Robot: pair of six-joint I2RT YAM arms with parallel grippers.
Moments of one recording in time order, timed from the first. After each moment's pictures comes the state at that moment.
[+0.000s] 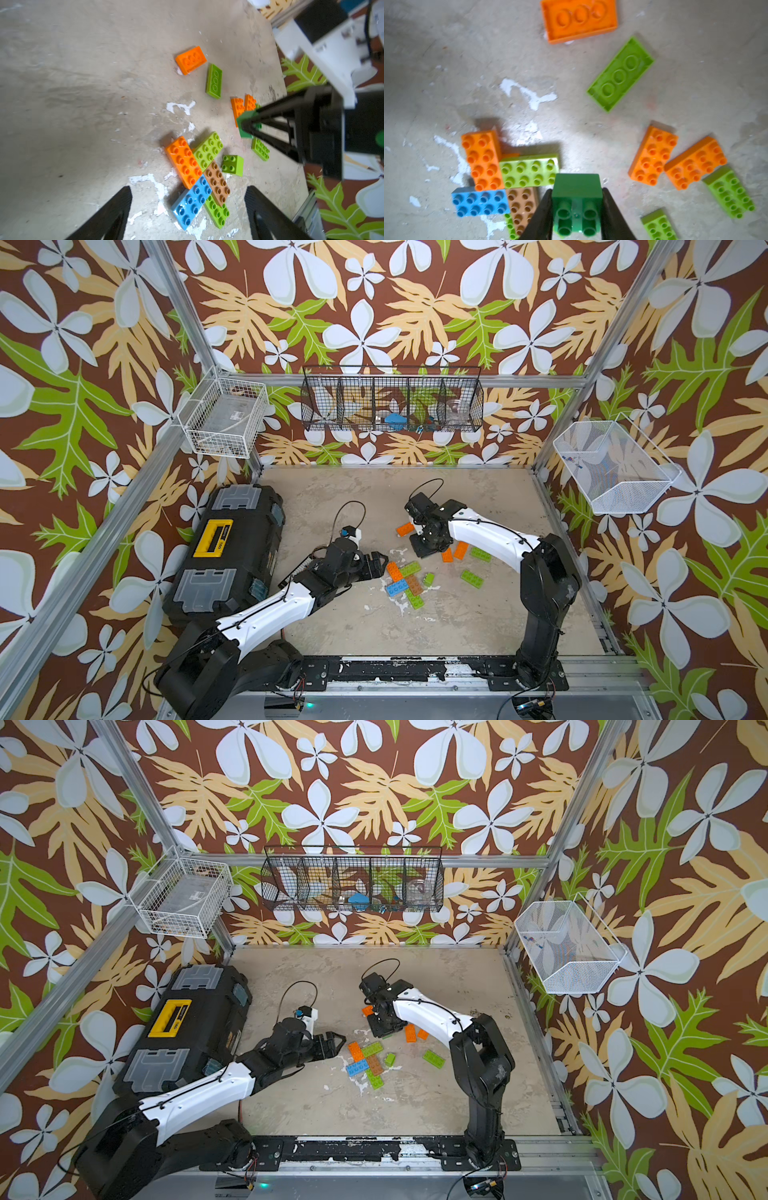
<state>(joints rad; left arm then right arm) -0.56 1.14 0.51 -0.01 0.14 -0.78 0.70 1.88 1.48 -0.95 0.06 0.29</state>
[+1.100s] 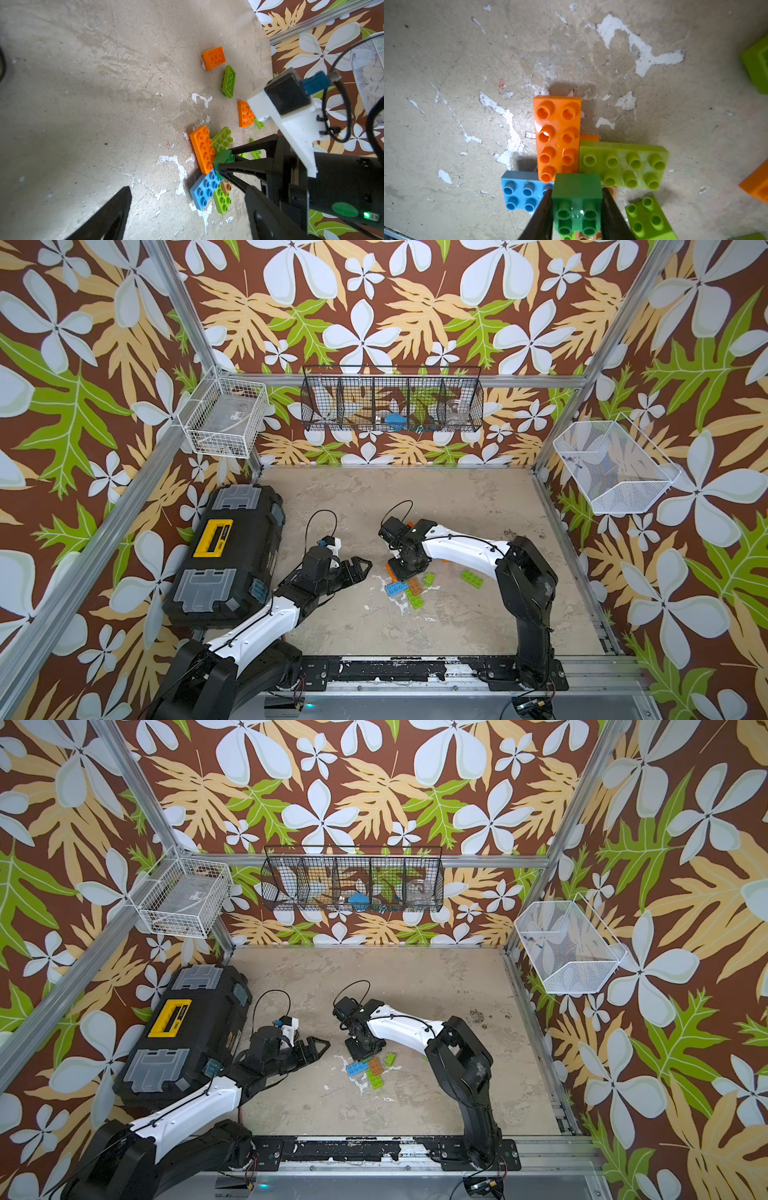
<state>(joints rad) -0.41 1.06 0.36 0.06 0.32 -0.84 0.85 1.98 1.48 -0.92 -0.01 0.35</state>
